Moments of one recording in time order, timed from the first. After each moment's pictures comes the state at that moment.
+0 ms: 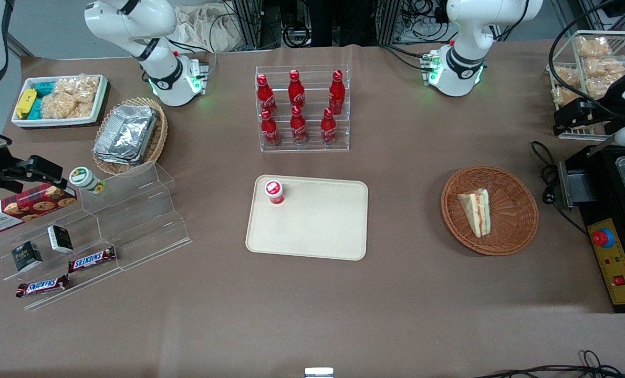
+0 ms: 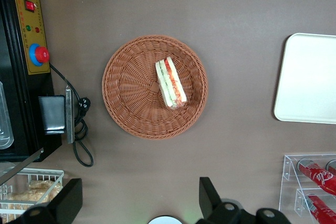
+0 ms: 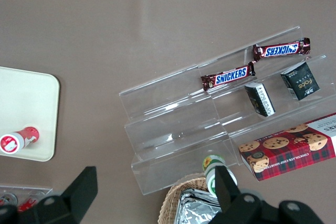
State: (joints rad) arm -0.04 -0.07 0.02 -1.59 -0.01 1.51 0.00
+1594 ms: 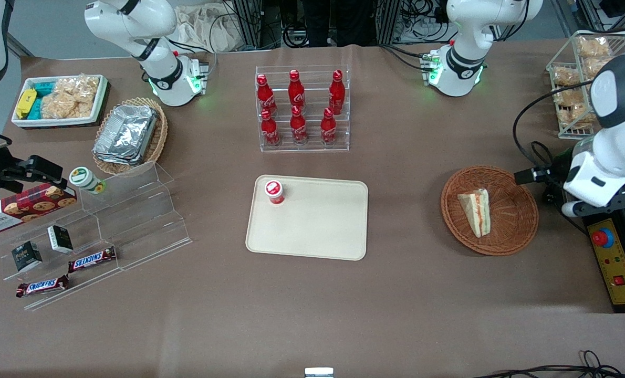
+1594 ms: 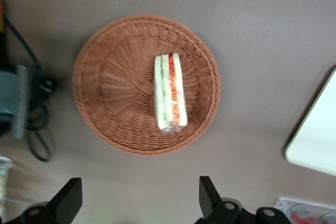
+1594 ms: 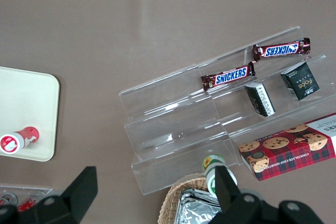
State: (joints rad) arm -0.04 0.13 0.02 -1.75 -0.05 1.72 -0.27
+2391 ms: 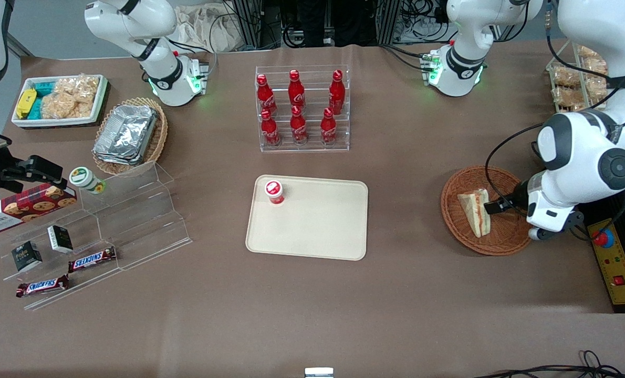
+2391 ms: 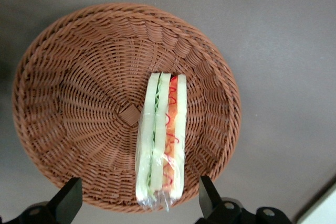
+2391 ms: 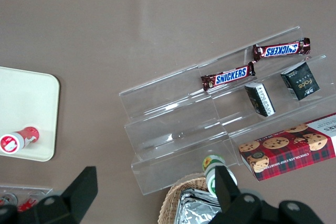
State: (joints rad) arm -0.03 0.24 0.03 -2.01 -0.08 2.12 -0.38
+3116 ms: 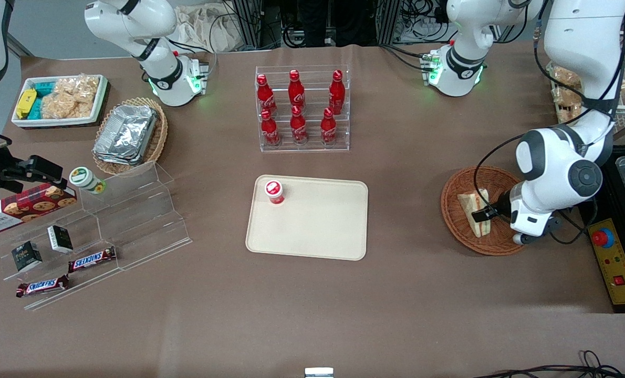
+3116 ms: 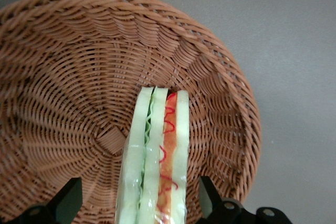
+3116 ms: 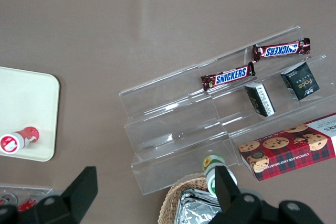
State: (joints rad) arm -0.04 0.33 0.02 -2.10 -0.12 2.34 -0.38
